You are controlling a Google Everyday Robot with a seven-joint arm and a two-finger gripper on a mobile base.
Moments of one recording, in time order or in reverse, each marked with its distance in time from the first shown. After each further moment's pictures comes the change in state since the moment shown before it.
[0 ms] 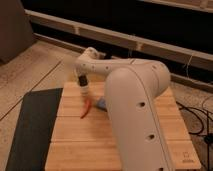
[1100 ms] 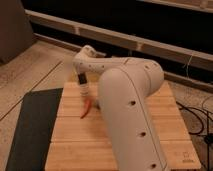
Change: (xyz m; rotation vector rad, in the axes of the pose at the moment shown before) arm -0.016 -0.007 0.009 0.050 -0.010 -0.019
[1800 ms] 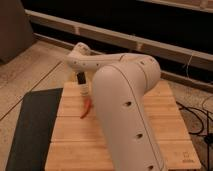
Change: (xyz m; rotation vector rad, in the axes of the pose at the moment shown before) arm 0.000 0.015 -0.015 0.056 0.051 0.028
